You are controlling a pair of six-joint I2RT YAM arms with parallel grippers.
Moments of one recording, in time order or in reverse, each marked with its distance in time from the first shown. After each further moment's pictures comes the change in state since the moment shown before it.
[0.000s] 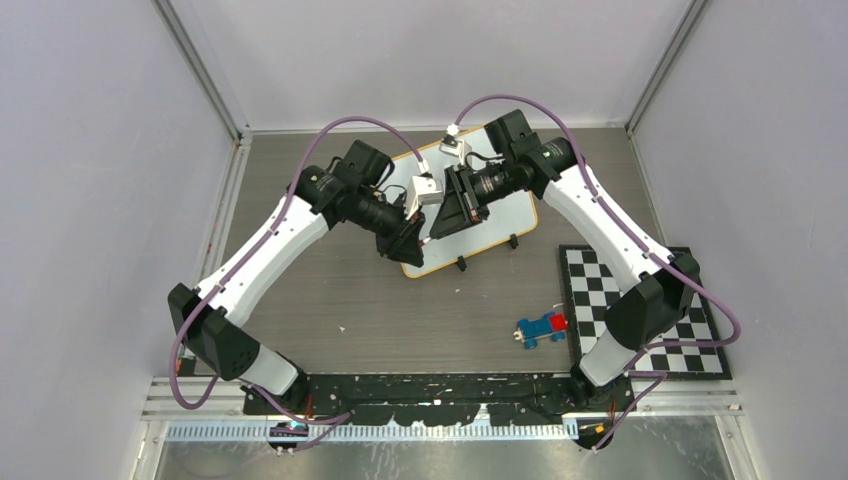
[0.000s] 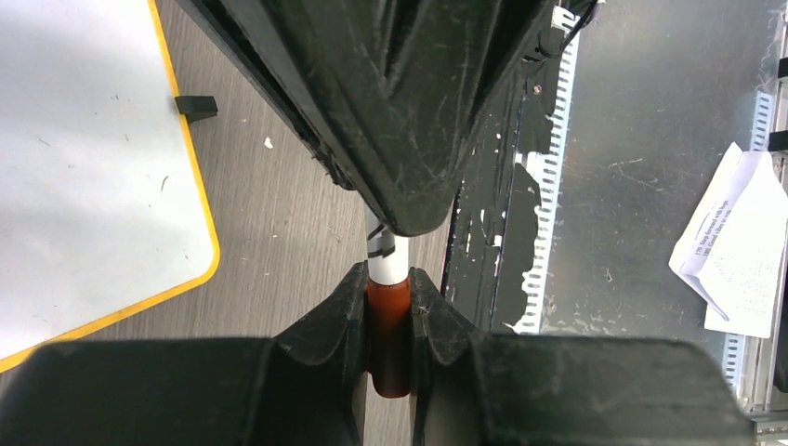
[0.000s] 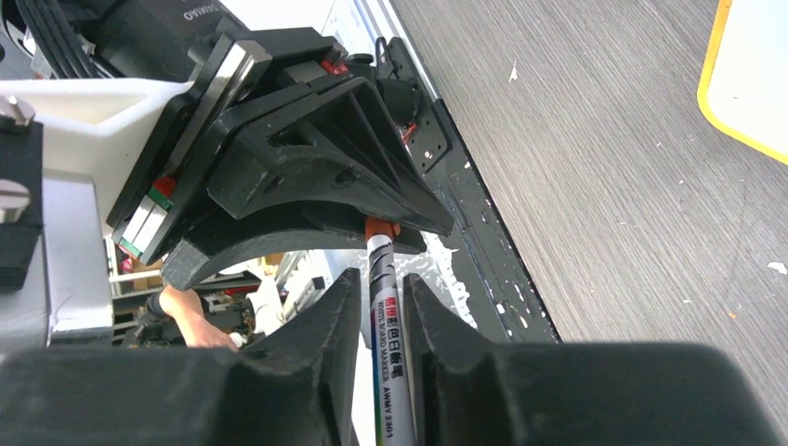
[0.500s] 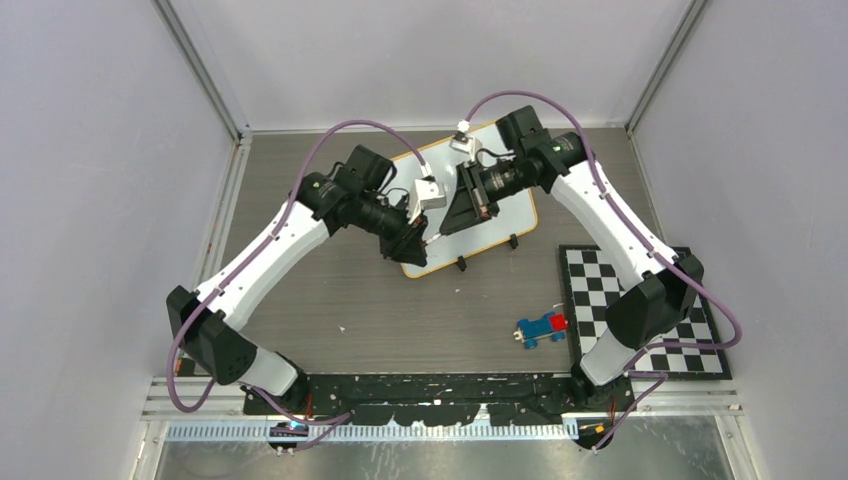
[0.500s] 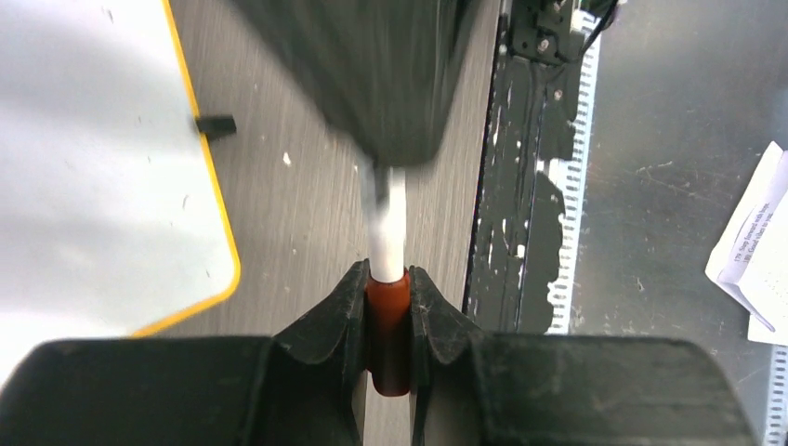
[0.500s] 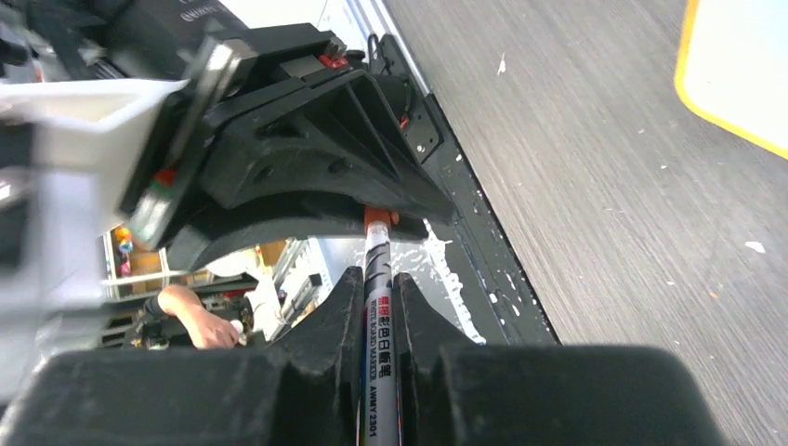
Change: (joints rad) left arm -0.006 -0.013 -0.036 0.068 -0.009 0.005; right arm -0.044 -0.002 0.005 -0.049 -0.006 -0.048
